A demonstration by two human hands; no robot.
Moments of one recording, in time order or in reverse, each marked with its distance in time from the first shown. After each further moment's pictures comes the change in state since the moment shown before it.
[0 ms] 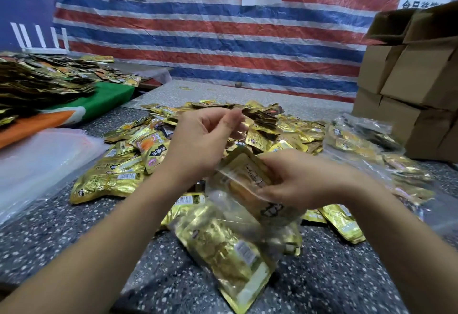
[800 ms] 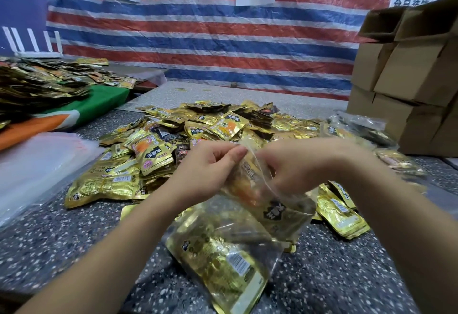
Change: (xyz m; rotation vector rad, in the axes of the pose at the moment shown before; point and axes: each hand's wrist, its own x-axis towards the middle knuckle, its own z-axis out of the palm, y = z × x) left_hand -0.021 -0.014 0.010 0.185 -0.263 -0.119; right_hand 0.010 -0.010 -0.025 -0.166 -0.241 0.103
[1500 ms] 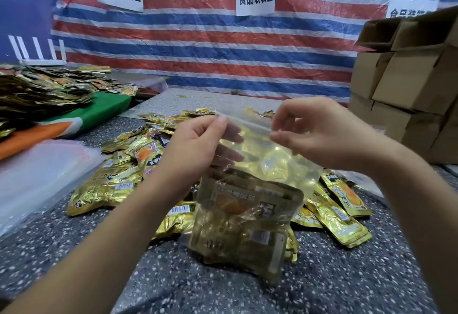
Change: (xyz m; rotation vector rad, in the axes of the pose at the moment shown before) left_hand 0.009 0.034 -0.021 -0.362 0.145 -0.067; right_hand -0.033 0.018 -0.019 0.322 0.711 -0.148
